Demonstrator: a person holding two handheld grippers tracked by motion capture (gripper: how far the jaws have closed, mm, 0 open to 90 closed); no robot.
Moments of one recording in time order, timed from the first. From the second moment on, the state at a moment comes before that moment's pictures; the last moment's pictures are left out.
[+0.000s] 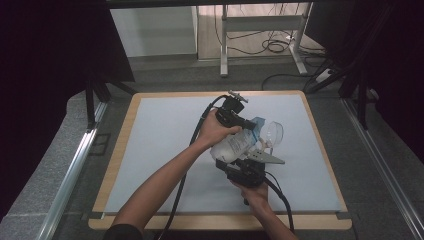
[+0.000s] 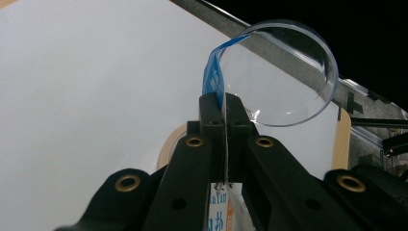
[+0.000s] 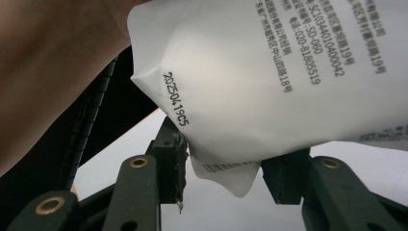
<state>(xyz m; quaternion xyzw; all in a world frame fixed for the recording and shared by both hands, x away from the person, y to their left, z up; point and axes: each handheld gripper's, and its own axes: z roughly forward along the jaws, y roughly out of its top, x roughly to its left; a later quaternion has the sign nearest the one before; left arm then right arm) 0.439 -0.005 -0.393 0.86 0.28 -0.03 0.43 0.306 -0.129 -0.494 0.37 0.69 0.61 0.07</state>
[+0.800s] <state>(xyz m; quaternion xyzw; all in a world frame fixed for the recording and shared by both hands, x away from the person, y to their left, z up) 0.443 -0.001 -0.394 0.86 0.28 -0.03 0.42 0.302 -0.123 -0.494 0.39 0.68 0.62 0.07</state>
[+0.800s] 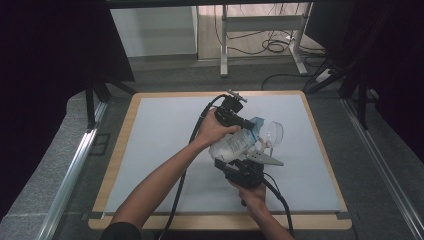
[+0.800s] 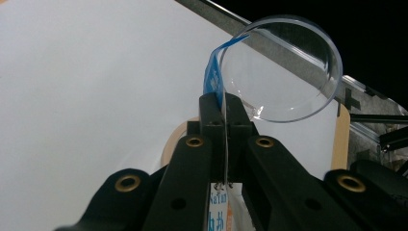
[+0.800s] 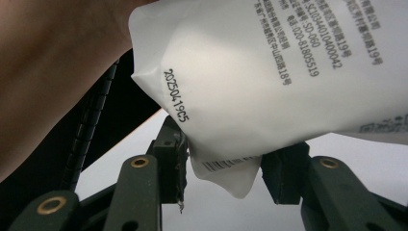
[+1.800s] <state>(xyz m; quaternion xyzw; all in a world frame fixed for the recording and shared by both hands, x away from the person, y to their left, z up) 0.446 0.001 -0.394 0.86 0.28 -0.04 0.42 0.299 -0.116 -0.497 0.41 0.66 0.62 0.08</state>
